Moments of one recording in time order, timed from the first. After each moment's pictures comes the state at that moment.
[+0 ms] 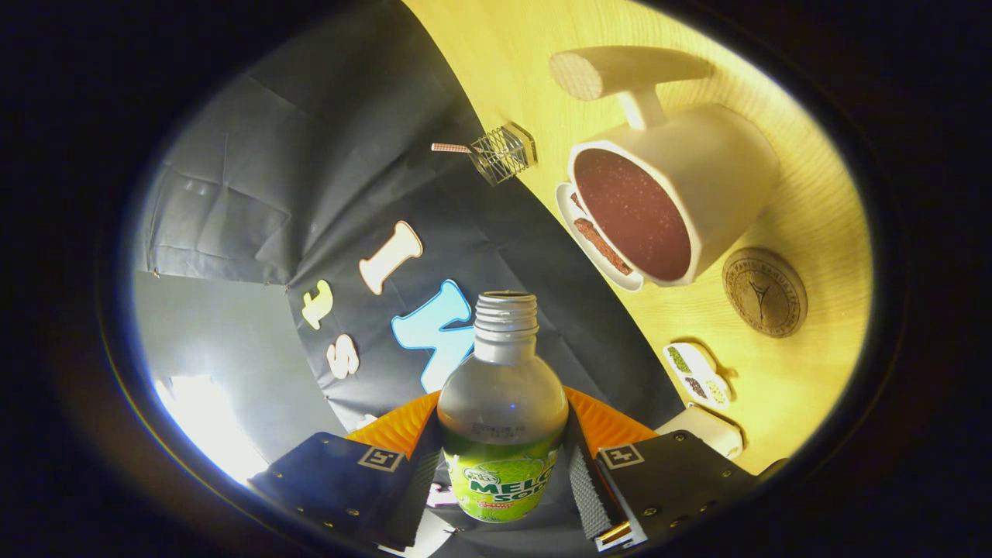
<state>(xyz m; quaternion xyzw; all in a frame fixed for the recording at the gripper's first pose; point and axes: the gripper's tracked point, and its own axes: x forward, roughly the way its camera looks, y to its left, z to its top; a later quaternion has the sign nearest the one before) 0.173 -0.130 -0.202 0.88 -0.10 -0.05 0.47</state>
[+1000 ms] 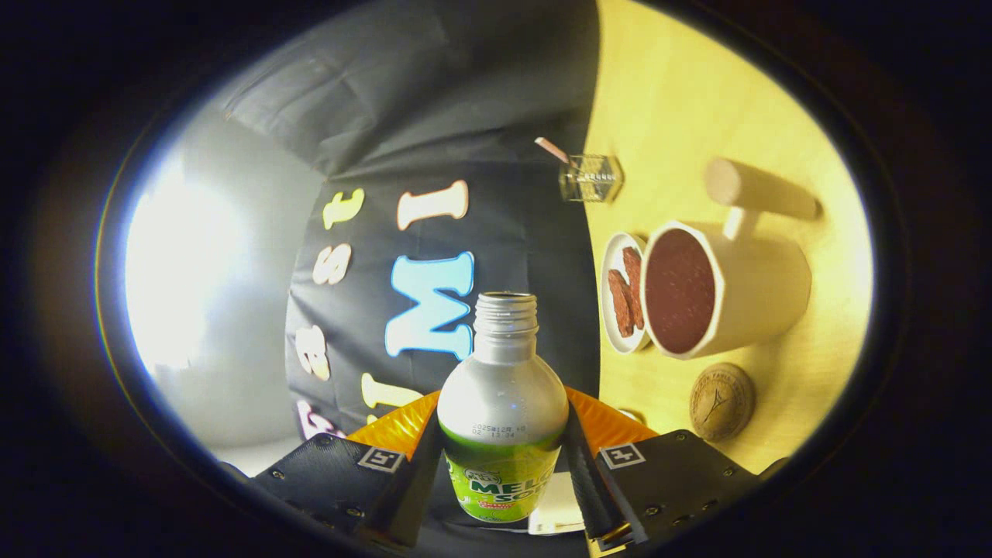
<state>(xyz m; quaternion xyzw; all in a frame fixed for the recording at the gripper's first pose) 0.155 -0.106 -0.206 0.67 -0.07 -0.07 0.74</state>
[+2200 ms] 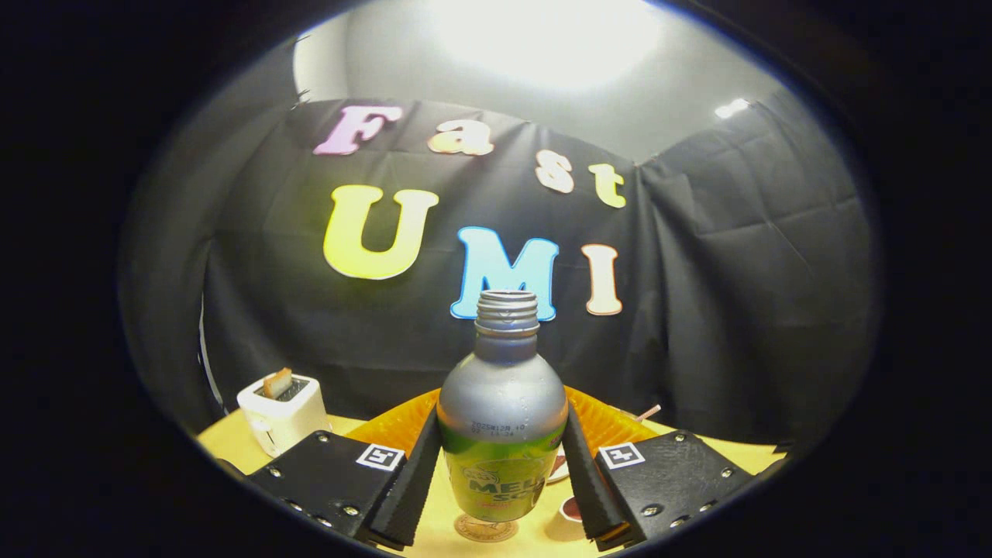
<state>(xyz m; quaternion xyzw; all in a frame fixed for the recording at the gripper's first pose) 0.149 -0.055 -0.086 -0.07 0.01 -0.14 0.99</state>
